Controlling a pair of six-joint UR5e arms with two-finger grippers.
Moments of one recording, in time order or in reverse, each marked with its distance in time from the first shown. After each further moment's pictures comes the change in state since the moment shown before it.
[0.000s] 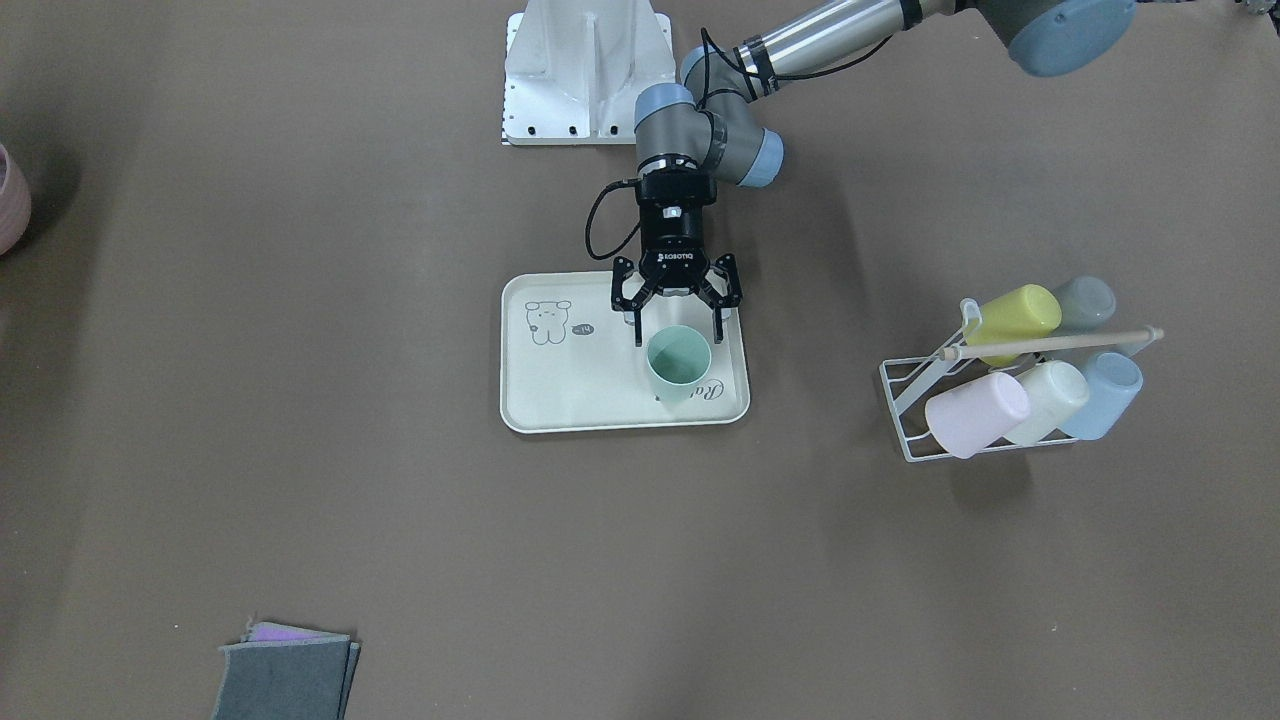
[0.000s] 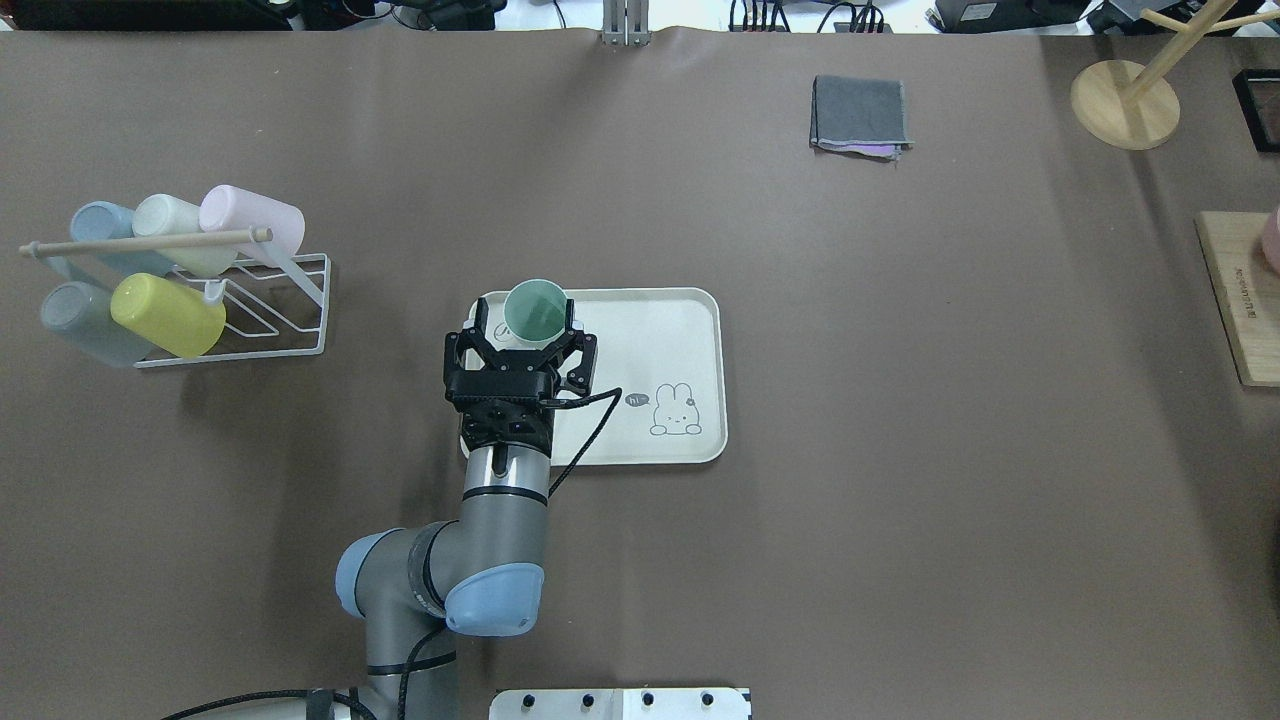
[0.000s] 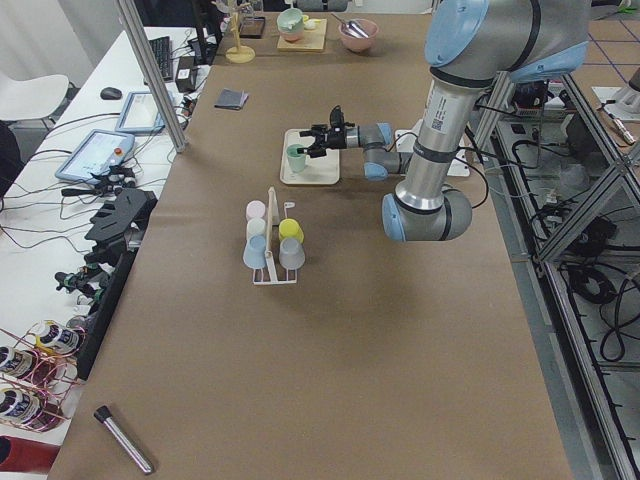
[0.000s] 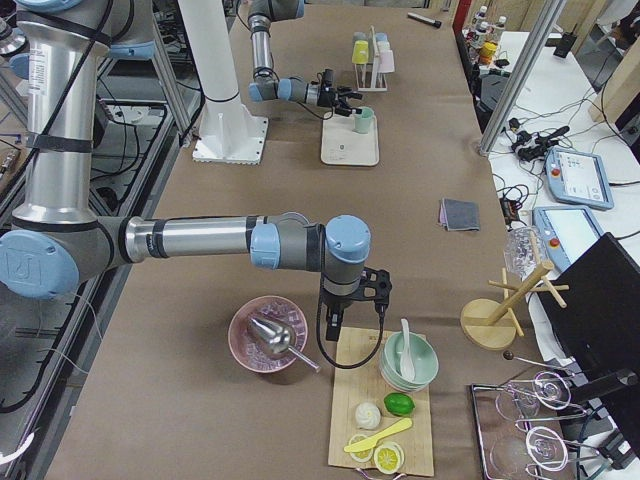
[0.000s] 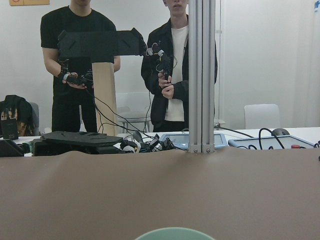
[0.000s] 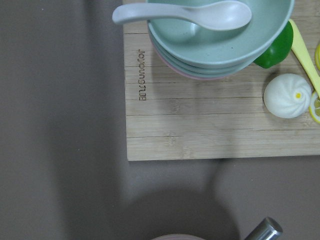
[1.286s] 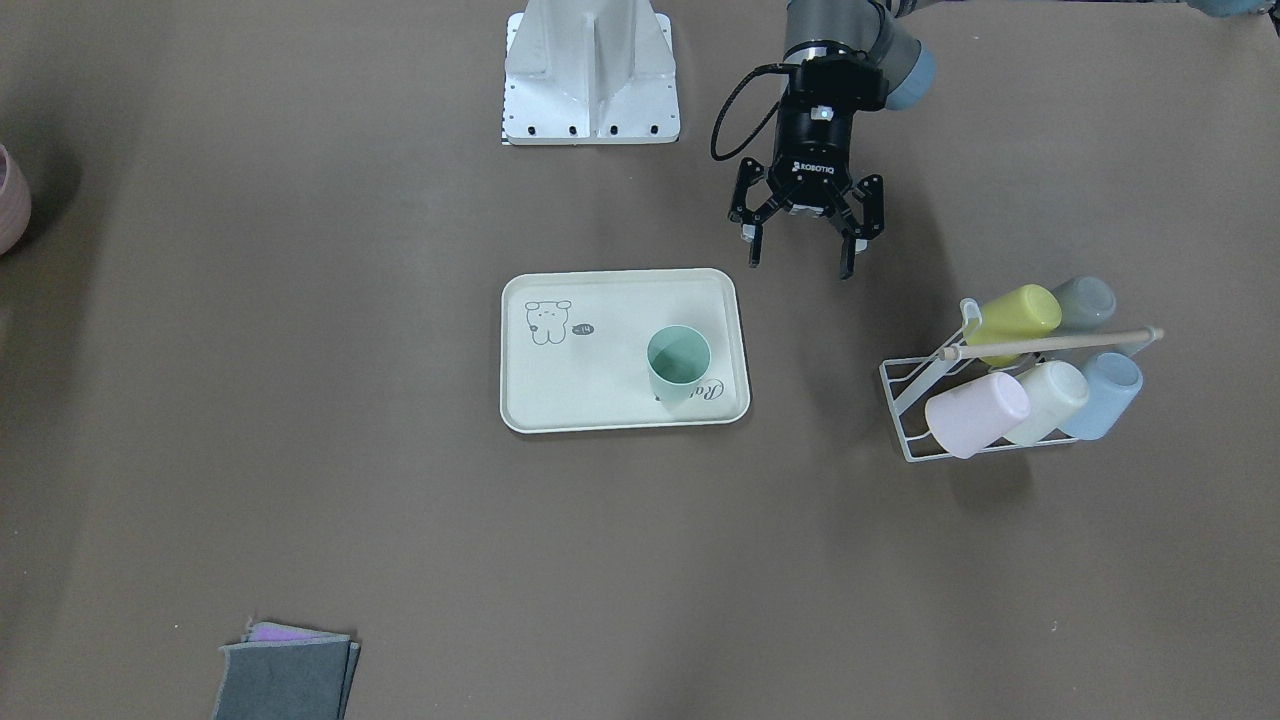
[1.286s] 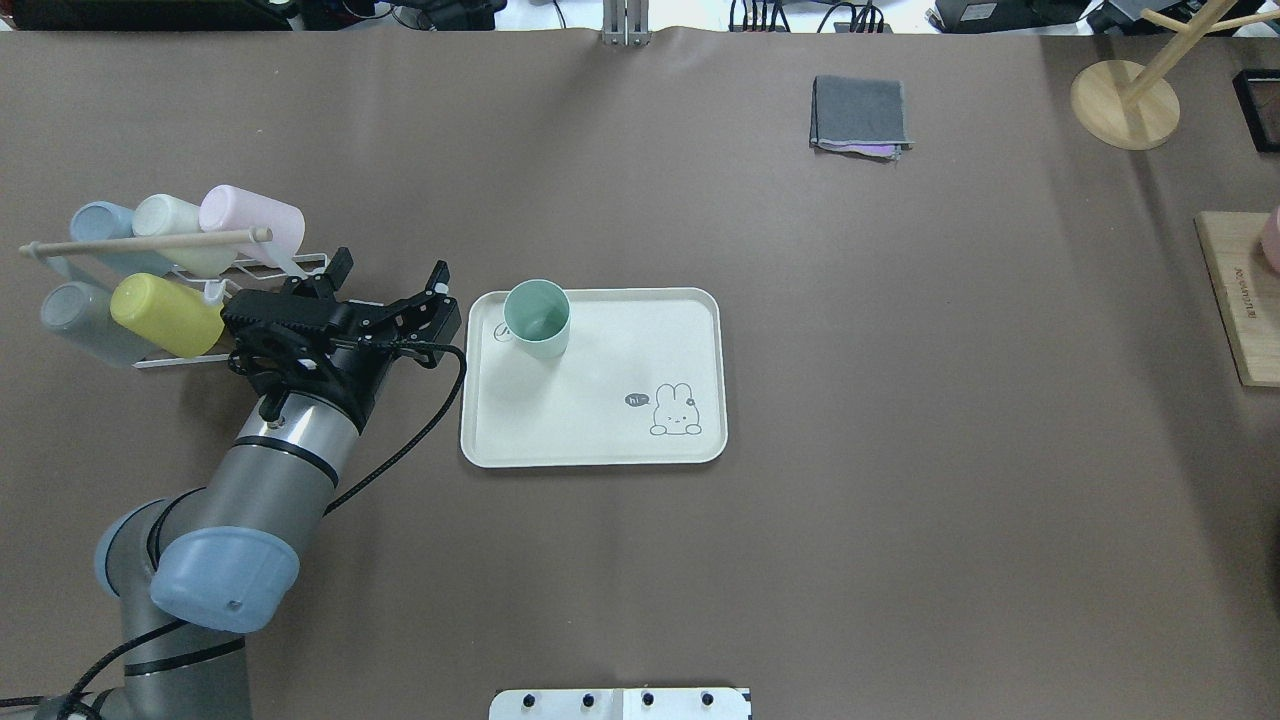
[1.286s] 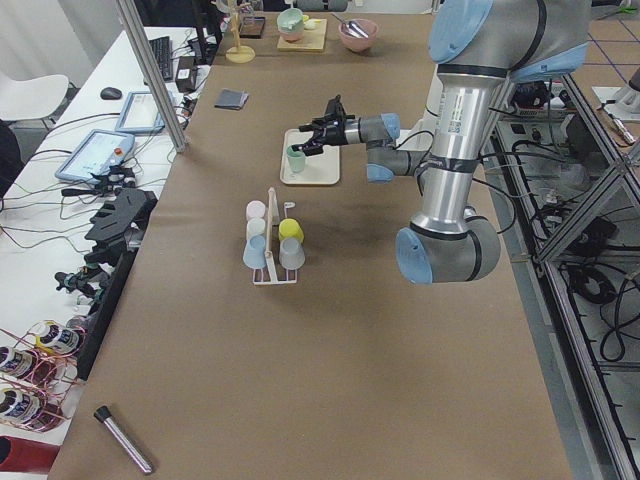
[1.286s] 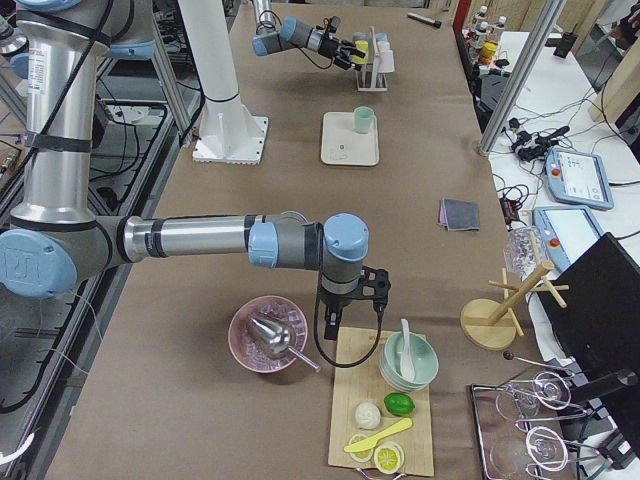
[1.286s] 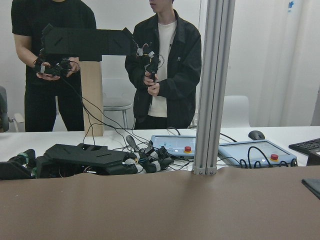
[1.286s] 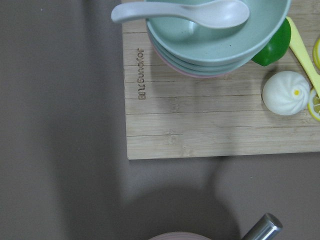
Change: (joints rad) left arm -0.109 0.370 -0.491 -0.009 -0.328 0.165; right arm 0.000 -0.006 0.008 0.000 -0.001 0.013
